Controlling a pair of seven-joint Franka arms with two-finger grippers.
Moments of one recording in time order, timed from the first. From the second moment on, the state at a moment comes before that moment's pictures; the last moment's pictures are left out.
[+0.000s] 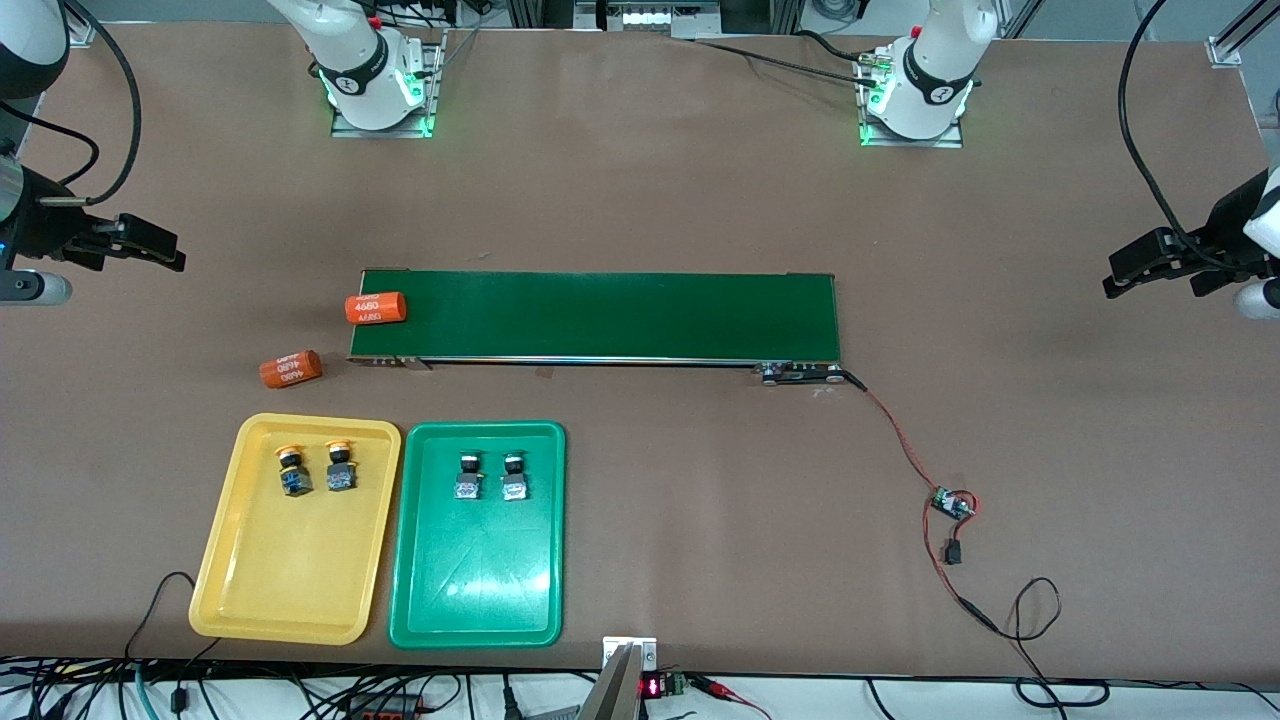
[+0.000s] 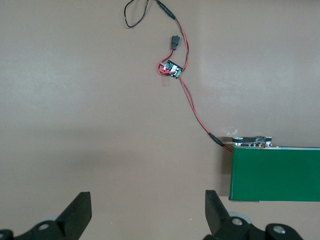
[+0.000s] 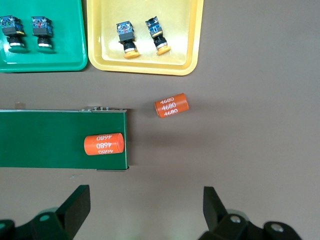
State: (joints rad) left arm 0.04 0.08 -0.01 -1.54 -0.02 1.63 -0.01; right arm -0.13 0.06 0.08 -1.65 0.00 1.60 -0.04
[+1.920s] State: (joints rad) left arm 0.05 0.08 0.00 -1.54 -0.02 1.63 -0.01; right arm -0.13 0.06 0.08 -1.65 0.00 1.62 -0.04
